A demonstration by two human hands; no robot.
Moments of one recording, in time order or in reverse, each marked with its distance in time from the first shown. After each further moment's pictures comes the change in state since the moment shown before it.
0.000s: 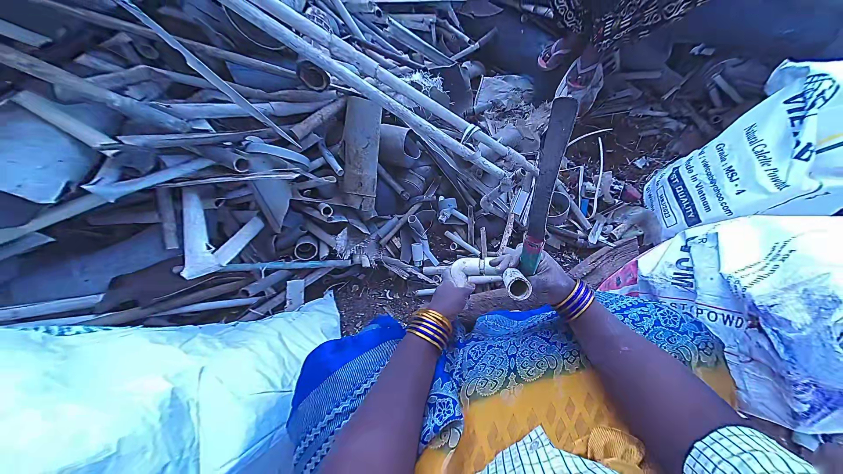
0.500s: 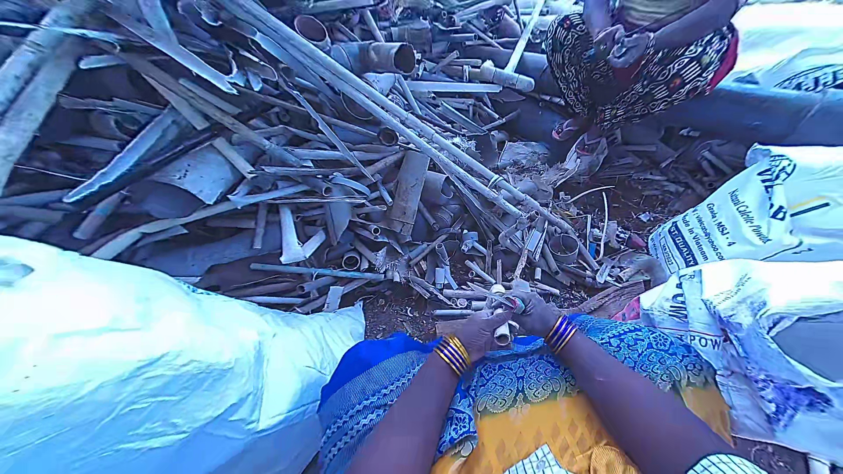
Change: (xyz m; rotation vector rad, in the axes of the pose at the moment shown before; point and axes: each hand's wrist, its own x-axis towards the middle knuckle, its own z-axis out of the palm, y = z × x) left_hand -0.068 -0.027 0.021 -0.707 -0.358 0.123; right_hand -0.026 0.002 0.047 -0.690 -0.031 0.028
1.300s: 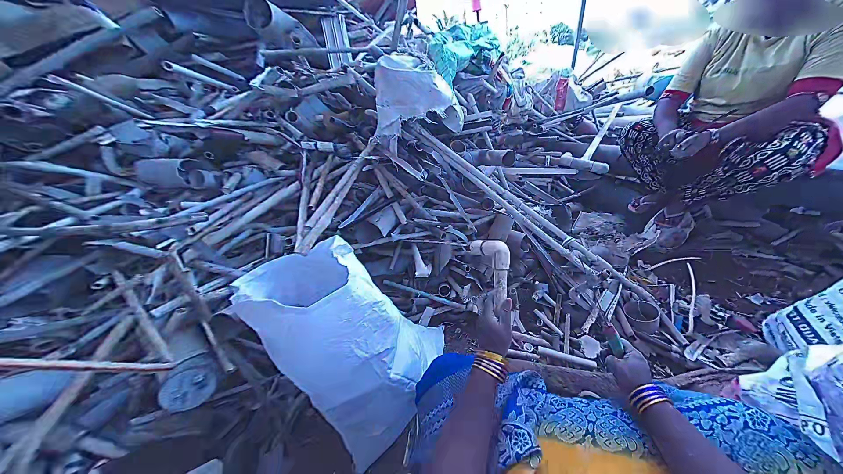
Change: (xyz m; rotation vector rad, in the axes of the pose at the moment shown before) left_hand -0.090 0.026 -0.034 0.585 1.018 0.888; right_hand -0.046 -0.012 -0.003 -0.100 0.408 0.506
